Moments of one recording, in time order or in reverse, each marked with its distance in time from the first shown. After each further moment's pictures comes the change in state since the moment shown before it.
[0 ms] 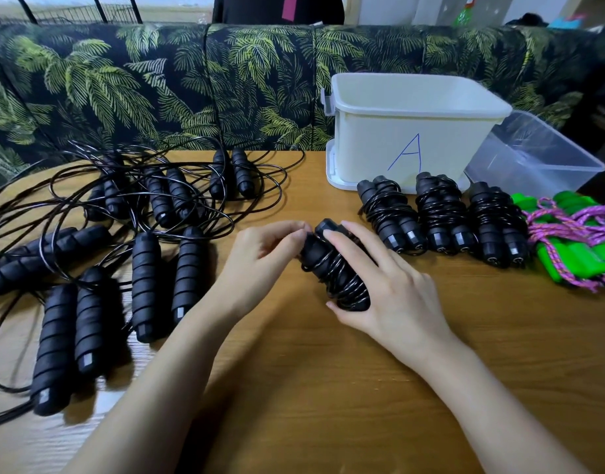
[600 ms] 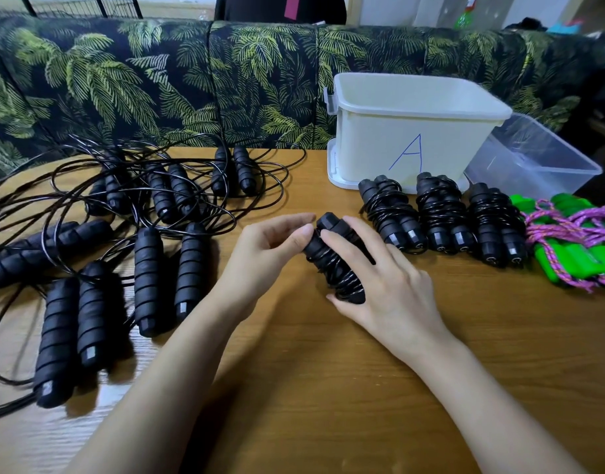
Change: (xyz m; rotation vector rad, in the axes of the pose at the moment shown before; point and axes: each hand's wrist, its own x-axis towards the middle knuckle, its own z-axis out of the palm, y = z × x) left_hand 0.003 -0.007 0.007 -0.227 0.088 -0.165; right_hand 0.001 -0.003 0.006 -0.075 0.026 0.007
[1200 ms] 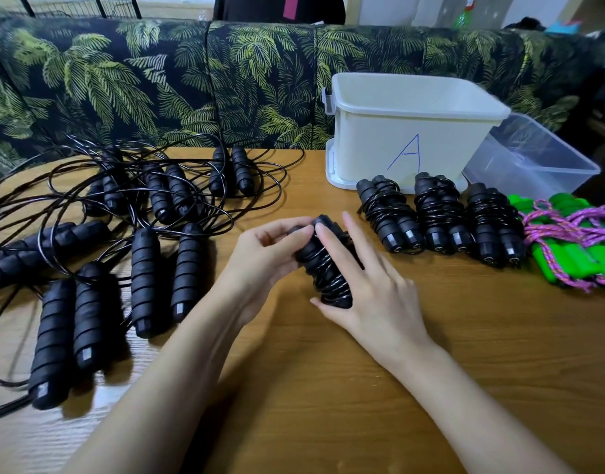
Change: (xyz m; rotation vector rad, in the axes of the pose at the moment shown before) left_hand -0.002 0.004 0.007 -0.340 0.027 -0.211; right_hand -0.002 -0.011 0.010 0.043 0.023 0.042
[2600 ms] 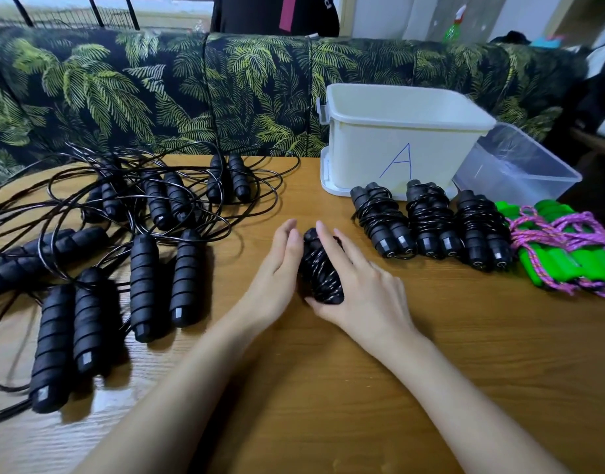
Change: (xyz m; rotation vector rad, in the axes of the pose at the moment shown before) left_hand 0.006 -0.028 0.007 0.462 0.000 0.191; right_hand 0.014 -0.002 -0.006 -0.056 -0.265 0.132
